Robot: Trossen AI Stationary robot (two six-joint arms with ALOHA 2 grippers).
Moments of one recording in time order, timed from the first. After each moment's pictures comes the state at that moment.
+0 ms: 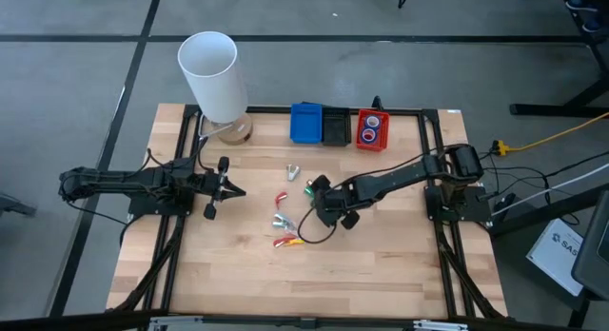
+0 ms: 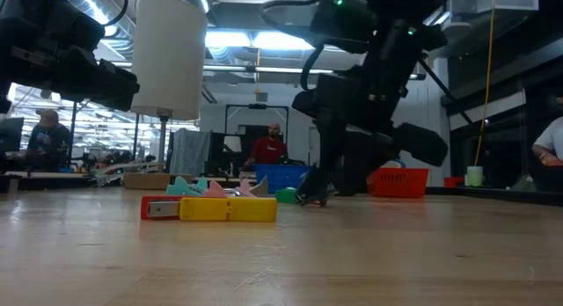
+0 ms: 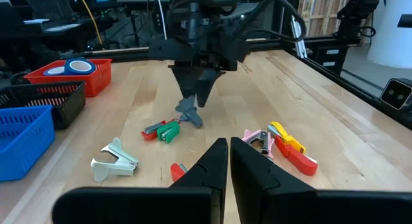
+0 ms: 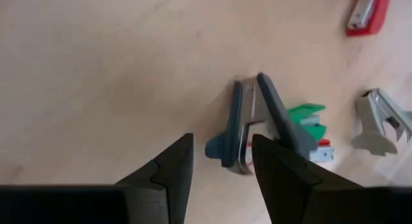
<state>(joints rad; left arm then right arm) 0.10 0.23 0.01 0.05 0.20 0.07 0.15 1.87 1.12 -0.43 0.23 -0.74</state>
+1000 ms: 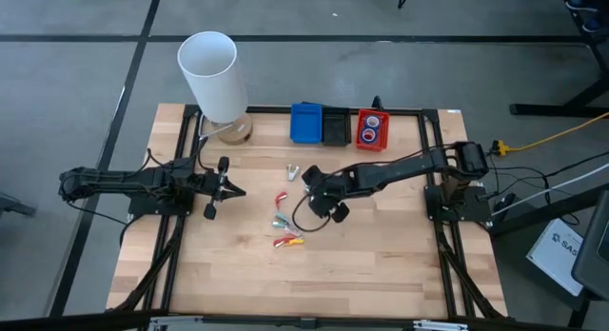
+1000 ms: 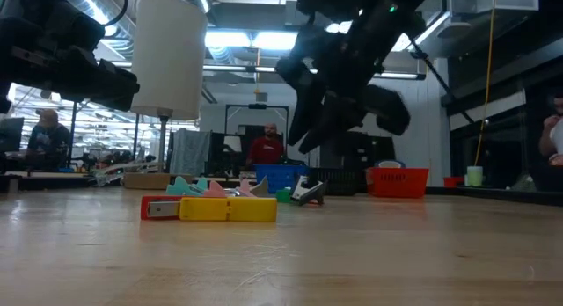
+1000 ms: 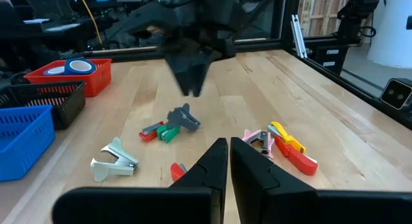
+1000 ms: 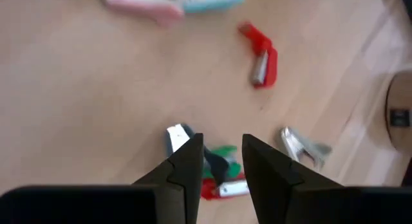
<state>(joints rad) 0.10 0.23 0.01 0.05 0.20 0.07 0.09 1.82 1.18 -0.33 0.11 -0.79</state>
